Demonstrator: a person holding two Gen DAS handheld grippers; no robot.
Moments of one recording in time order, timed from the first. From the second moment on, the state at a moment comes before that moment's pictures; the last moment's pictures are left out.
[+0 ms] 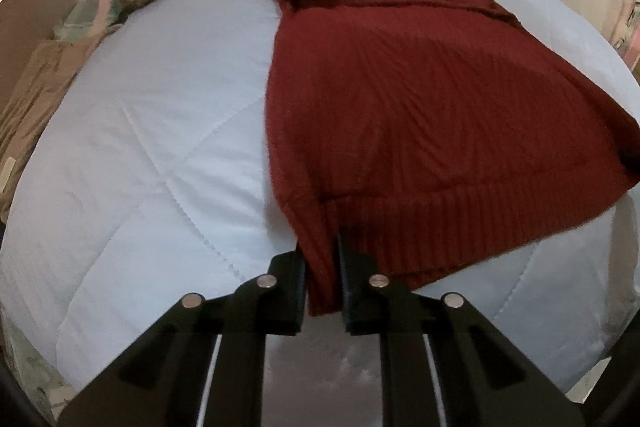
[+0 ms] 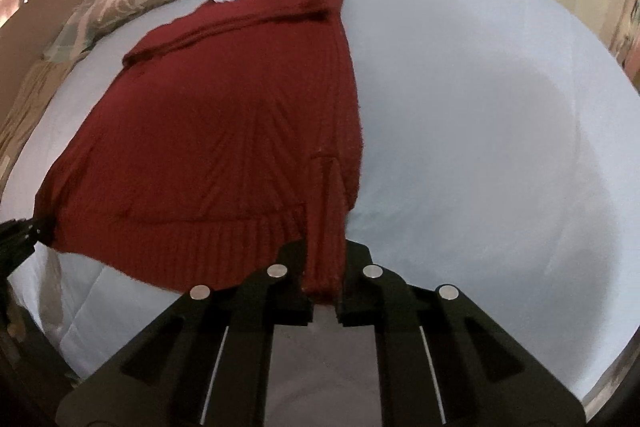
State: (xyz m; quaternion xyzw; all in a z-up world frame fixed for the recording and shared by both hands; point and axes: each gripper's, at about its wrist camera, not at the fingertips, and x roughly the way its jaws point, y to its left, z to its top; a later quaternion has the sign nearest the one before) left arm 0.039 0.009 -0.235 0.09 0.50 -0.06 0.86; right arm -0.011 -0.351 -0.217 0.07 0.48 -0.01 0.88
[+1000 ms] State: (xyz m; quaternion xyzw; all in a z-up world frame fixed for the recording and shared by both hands) left arm 0.073 0.012 -0.186 0.09 0.42 -0.04 0.90; right arm 0.048 -0.346 -0.188 0.06 0.41 0.01 0.91
